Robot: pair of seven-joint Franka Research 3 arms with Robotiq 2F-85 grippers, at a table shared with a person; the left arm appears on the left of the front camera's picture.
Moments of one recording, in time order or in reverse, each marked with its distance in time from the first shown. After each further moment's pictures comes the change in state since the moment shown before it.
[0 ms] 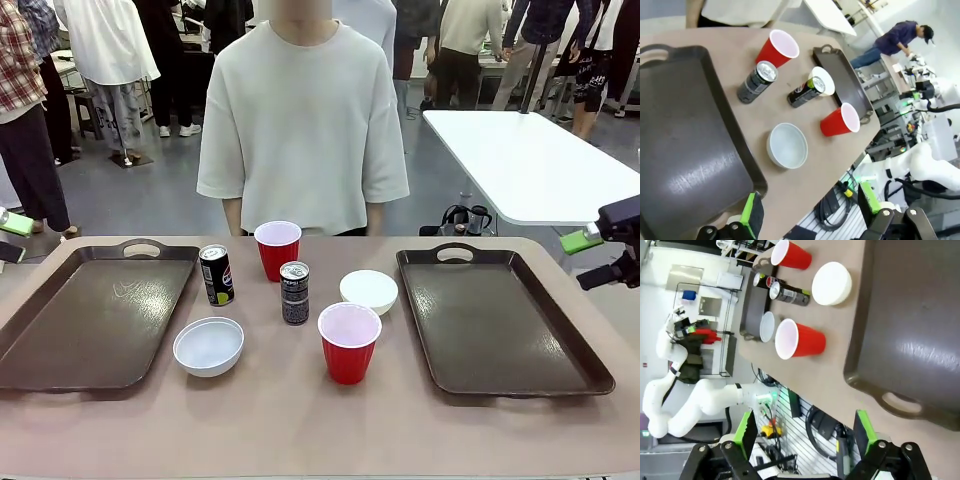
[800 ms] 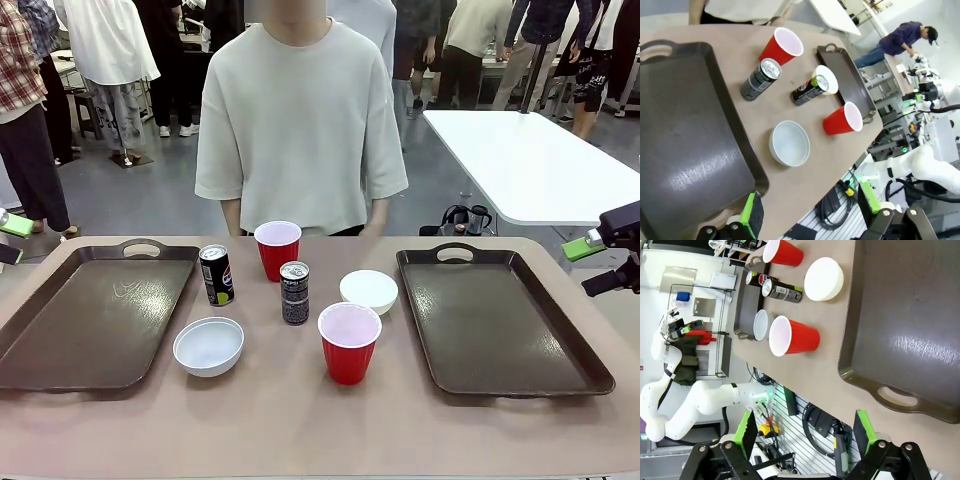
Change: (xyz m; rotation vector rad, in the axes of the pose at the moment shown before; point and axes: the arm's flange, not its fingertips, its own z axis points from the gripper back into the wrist) left arm -0.001 -0.001 0.000 0.016 0.011 0.010; right arm -0.002 0.002 0.000 -0.026 0.004 -0.013
